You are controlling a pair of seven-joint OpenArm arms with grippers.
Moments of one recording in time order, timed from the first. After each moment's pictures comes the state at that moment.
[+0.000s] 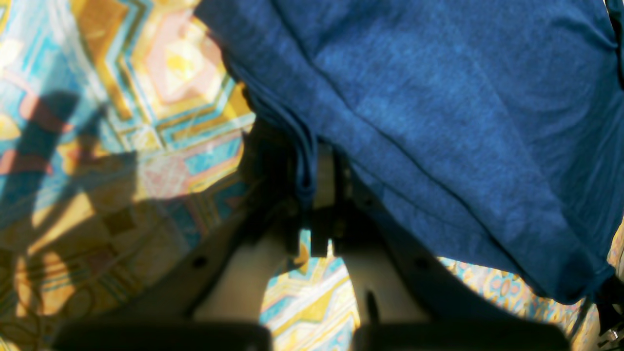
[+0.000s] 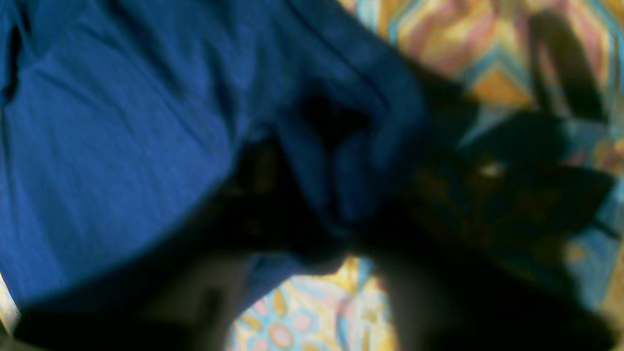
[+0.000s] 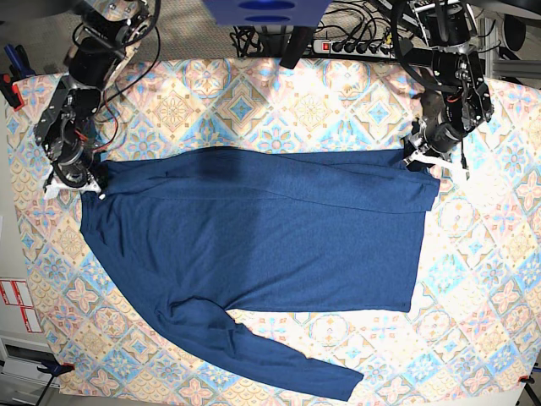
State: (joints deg) left arm 8.9 -11.6 -23.8 73.1 -41.8 -12.0 42.9; right arm 4.3 8.6 38.5 63.7 28.4 4.9 -45.8
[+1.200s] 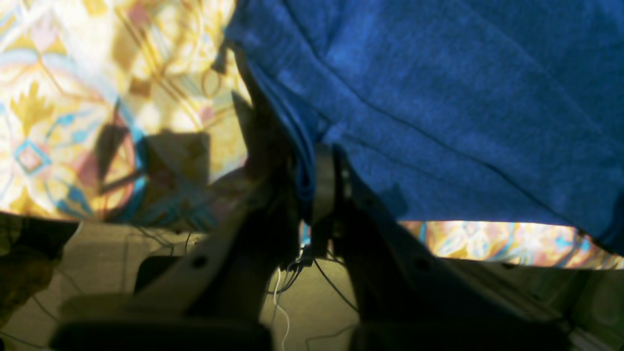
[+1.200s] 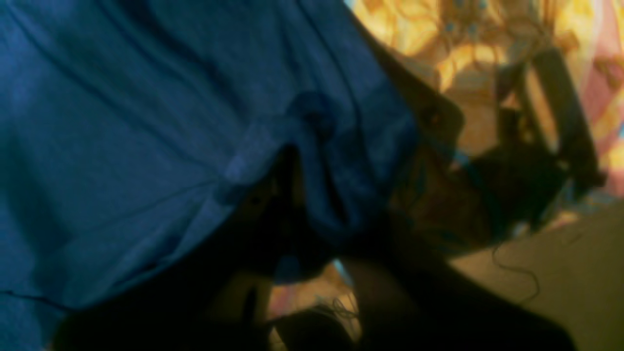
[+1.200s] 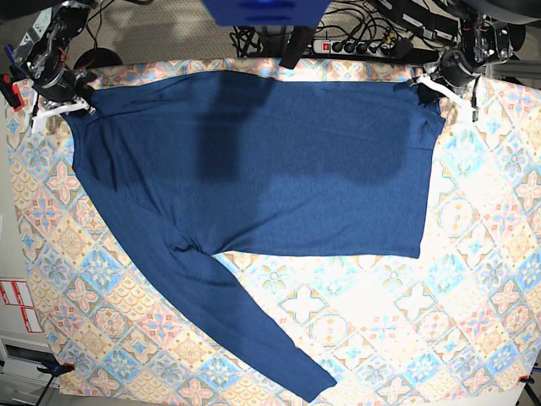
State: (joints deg) left arm 35.4 -18.2 -21.1 94.4 -41.8 -12.3 43.6; right arm -19.3 8.9 45.1 83.5 33.2 18.0 -53.0
